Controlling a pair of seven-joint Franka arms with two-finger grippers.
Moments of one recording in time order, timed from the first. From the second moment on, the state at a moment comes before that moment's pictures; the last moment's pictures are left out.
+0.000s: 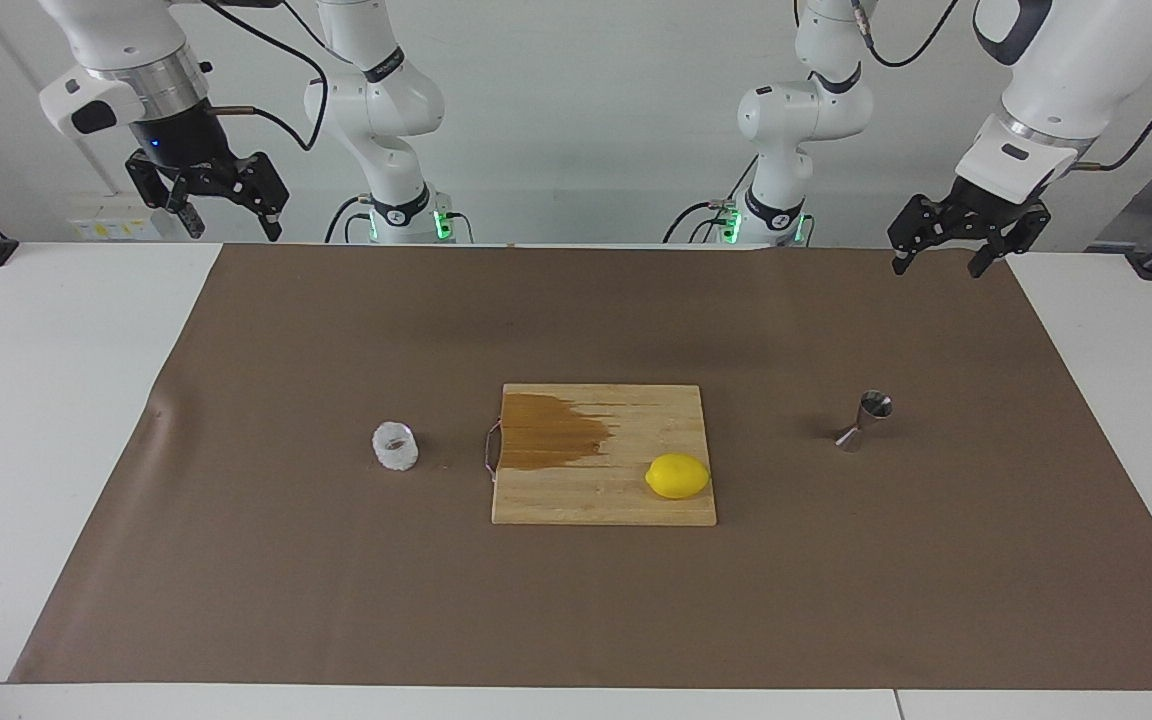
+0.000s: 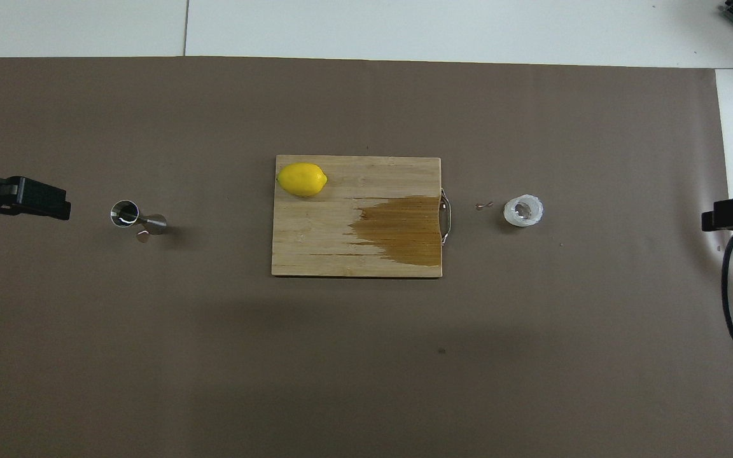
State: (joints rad) left arm 0.04 -0.02 -0.13 -1.56 -0.02 1.53 0.02; right arm 0.00 -0.12 -0.06 -1.62 0.01 1.55 0.03
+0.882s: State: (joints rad) left arm 0.05 -0.07 -0.12 -1.67 -0.02 1.53 0.01; right arm 0.00 -0.12 -0.06 -1.62 0.01 1.55 0.03
